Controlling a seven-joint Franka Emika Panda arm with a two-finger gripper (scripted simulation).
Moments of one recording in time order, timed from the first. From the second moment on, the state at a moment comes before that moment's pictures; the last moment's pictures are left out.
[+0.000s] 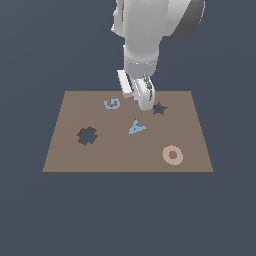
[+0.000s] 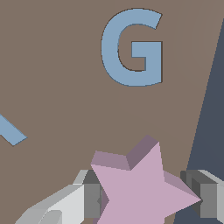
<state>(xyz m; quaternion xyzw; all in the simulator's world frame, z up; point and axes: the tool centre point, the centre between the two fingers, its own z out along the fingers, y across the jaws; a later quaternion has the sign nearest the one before) -0.115 0.034 0.038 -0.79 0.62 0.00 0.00</state>
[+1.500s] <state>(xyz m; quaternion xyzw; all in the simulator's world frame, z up) -0.073 0.113 0.040 -0.66 0.75 0.00 0.00</state>
